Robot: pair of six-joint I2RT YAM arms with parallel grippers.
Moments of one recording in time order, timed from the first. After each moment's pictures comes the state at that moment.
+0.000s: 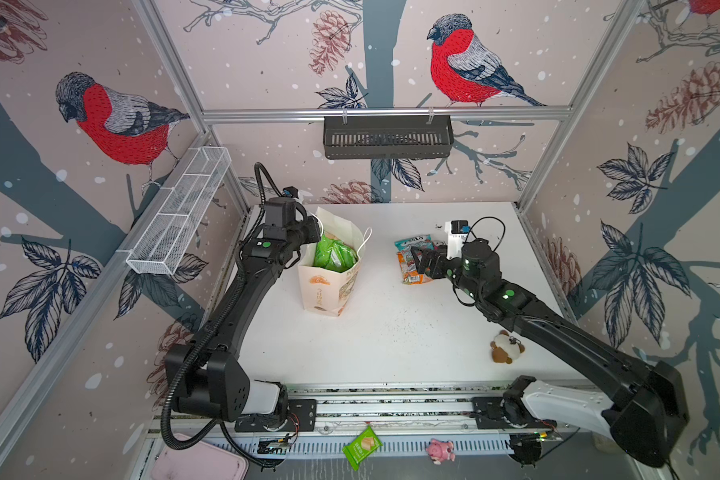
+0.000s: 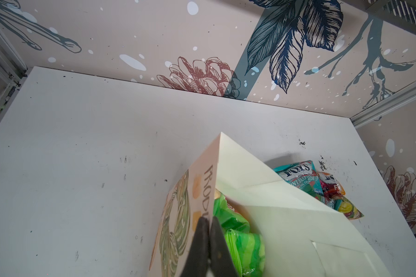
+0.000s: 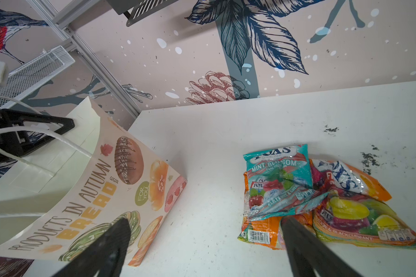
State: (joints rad) left arm -0.17 1.39 1.29 -0.43 0.12 -0.30; right arm 0.65 1.14 0.87 -0.04 0.08 0.42
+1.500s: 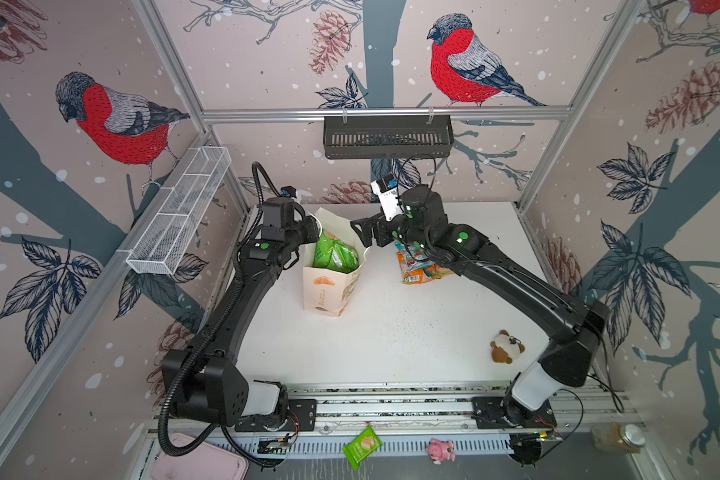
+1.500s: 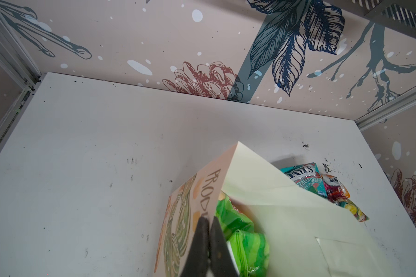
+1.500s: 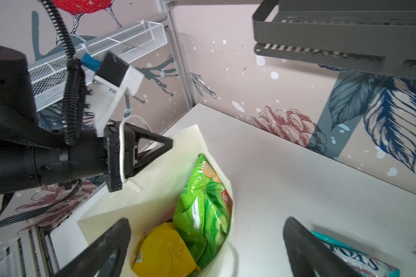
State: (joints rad) left arm -0.17 1.37 1.29 -0.45 0.08 -0.29; right arm 0.89 1.69 1.81 -0.46 0.01 0.15
